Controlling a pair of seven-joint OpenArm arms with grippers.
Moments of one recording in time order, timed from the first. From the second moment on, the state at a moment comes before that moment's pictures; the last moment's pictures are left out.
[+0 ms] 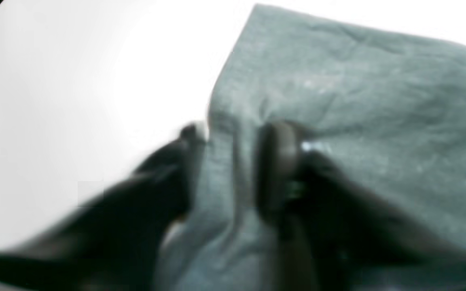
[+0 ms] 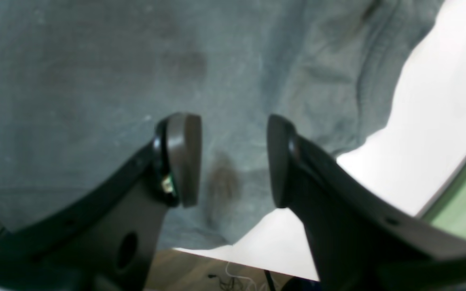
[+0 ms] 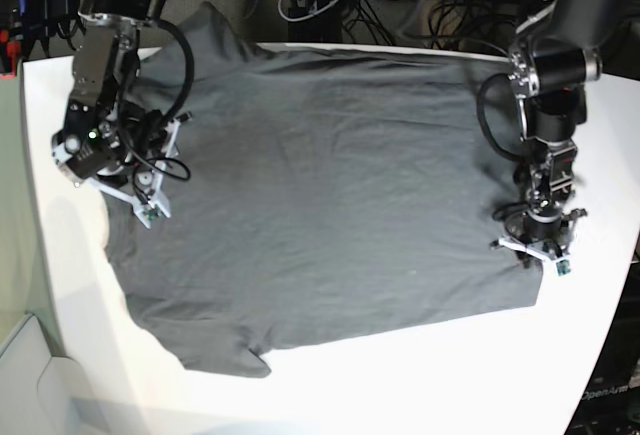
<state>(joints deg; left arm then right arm) -30.1 -15.5 -13.3 23.2 -7.1 -6.1 -6.6 1.2 3.2 14.4 104.0 3.2 39.9 -82.9</state>
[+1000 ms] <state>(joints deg) -1.2 -11.2 24.7 74.0 44.4 -6.9 -3.4 1.5 3.2 14.3 103.7 3.2 39.9 -82.9</state>
